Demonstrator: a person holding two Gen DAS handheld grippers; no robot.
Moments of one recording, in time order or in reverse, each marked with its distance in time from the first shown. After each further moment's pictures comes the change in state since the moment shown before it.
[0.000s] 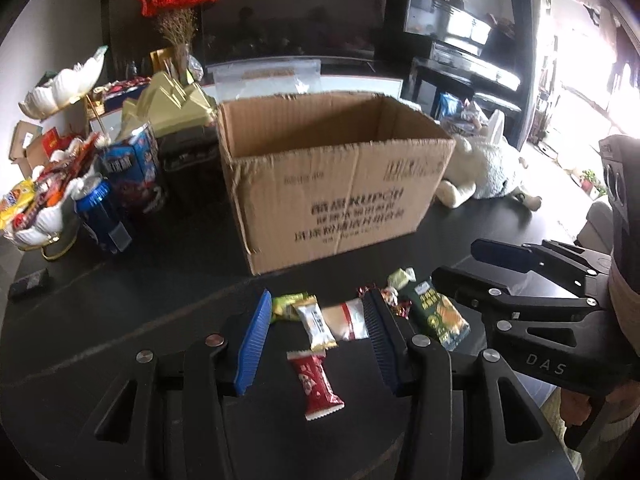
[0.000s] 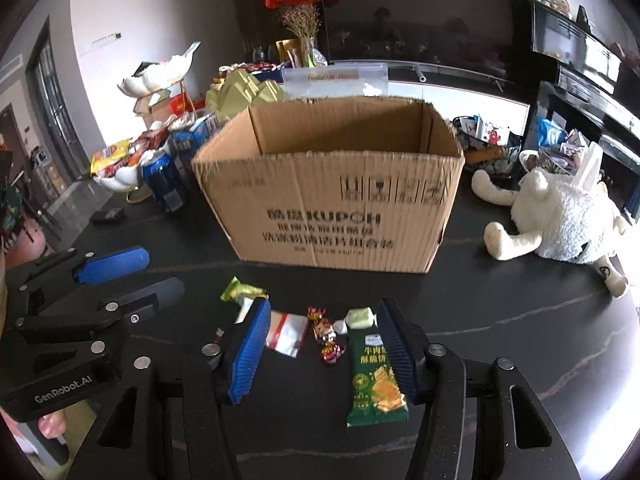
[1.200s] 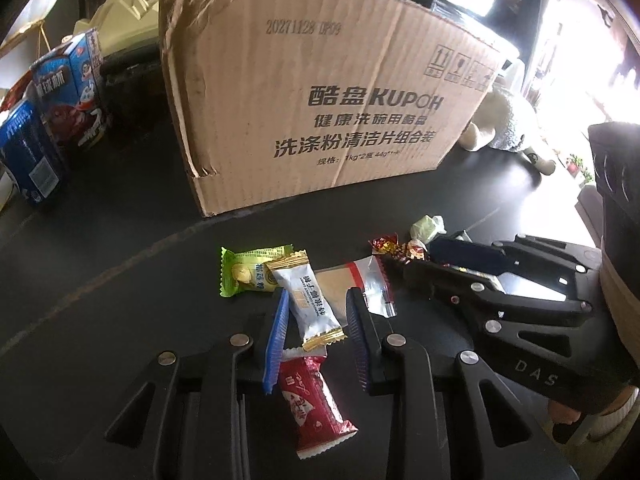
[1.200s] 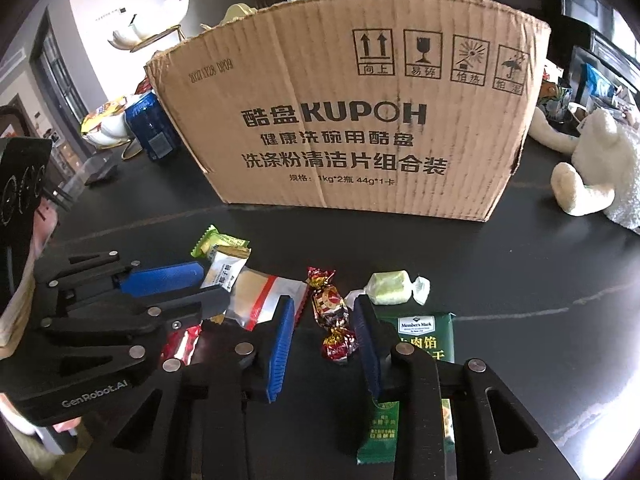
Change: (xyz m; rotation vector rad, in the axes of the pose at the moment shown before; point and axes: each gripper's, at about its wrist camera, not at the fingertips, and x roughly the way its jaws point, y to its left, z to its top) left arm 0.101 0.013 -0.024 -0.039 0.186 -0.107; right arm 0.095 -0.003 -0.023 -0.006 0.140 0.096
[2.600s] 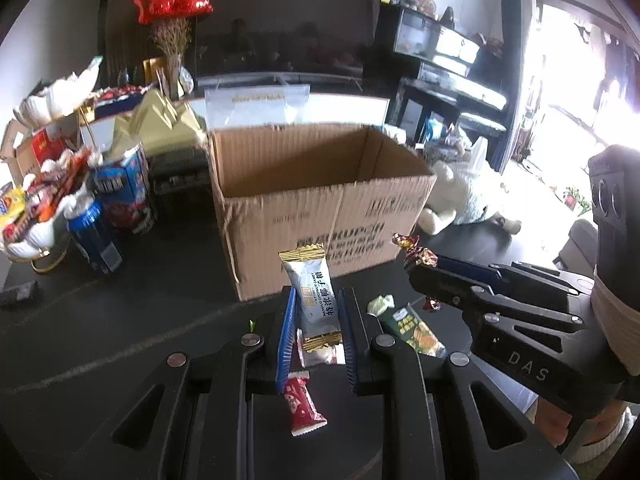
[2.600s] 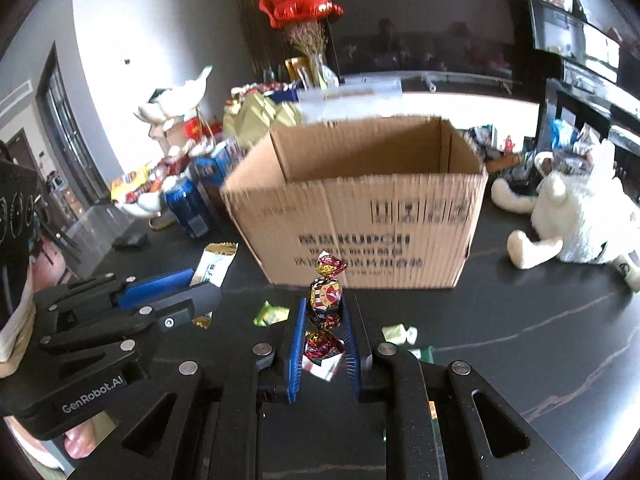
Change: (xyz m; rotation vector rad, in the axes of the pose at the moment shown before) left arm -0.127 -0.026 0.023 0.028 -0.258 0.045; right arm -0.118 0.026 0.027 0.052 -0.238 -0.023
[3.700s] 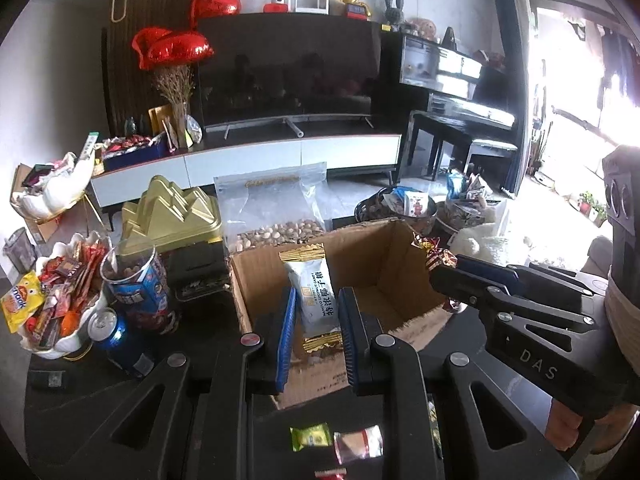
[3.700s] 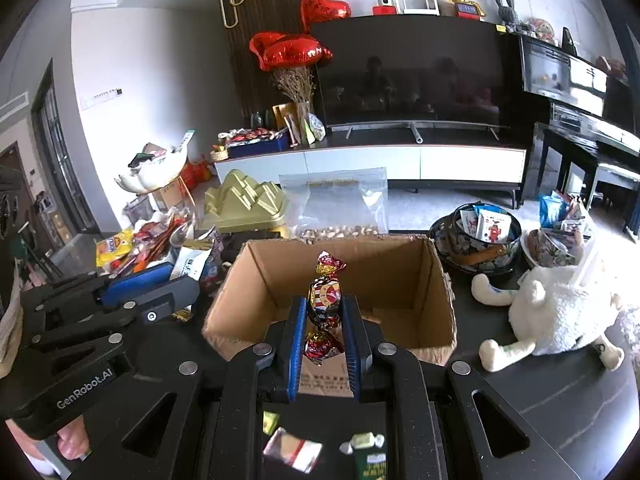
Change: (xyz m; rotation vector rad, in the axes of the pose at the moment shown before) left arm 0.016 0.014 0.109 0.064 -0.103 0.067; right arm 0.009 -0.016 0.103 -0.012 -0.114 -0.051
